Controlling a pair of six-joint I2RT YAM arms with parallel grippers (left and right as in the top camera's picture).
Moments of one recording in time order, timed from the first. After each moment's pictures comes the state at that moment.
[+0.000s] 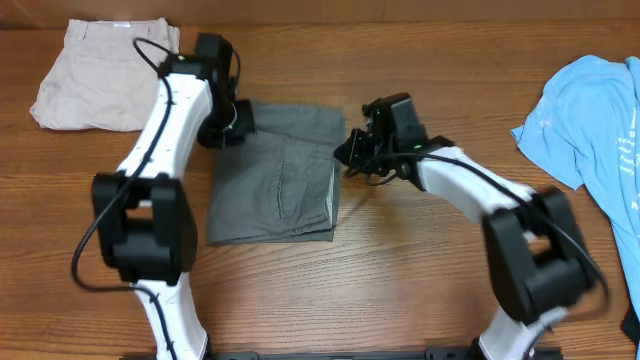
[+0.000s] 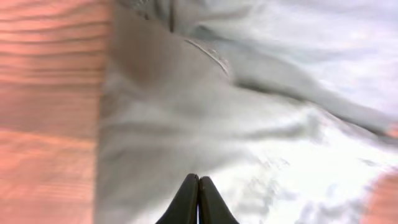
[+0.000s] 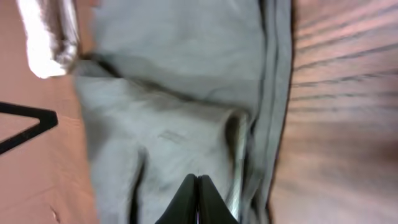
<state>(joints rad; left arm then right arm) -0.10 2.09 1.81 -1.18 0.11 -0.31 0.39 1.87 1.16 -0.19 -0.49 0.70</state>
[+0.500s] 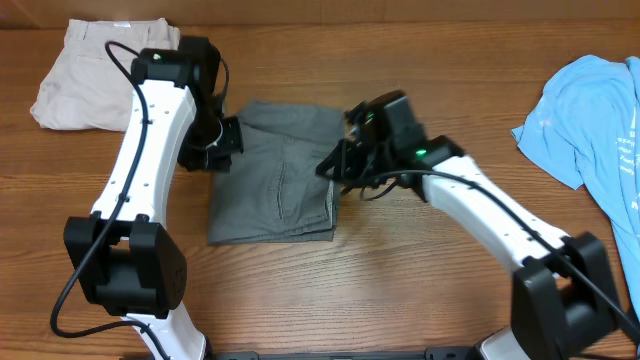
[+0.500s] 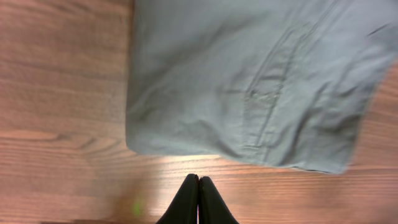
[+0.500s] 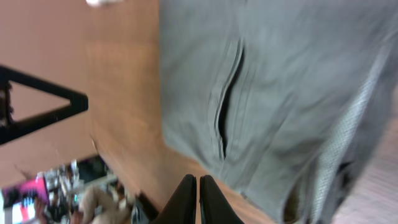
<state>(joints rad) -0.10 1.92 1.77 -1.50 0.10 -0.31 0.49 1.72 1.20 -0.44 -0.65 0.68</state>
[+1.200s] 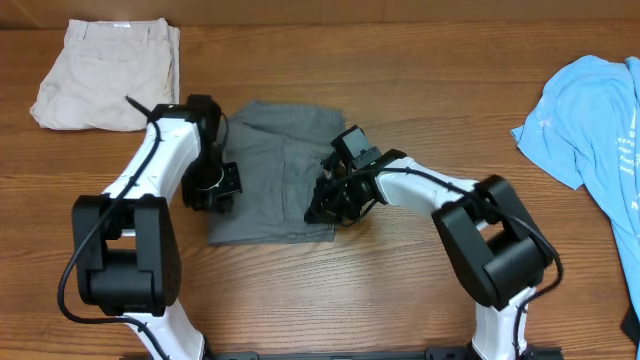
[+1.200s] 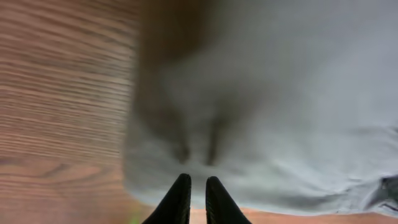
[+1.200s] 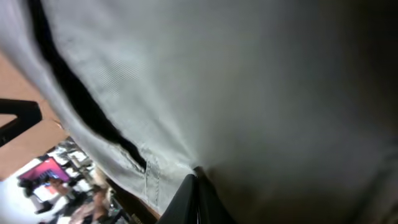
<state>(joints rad) -0.03 1.92 1.34 -1.19 0.10 -0.31 0.55 2.05 1.19 -0.43 -0.72 0.74</state>
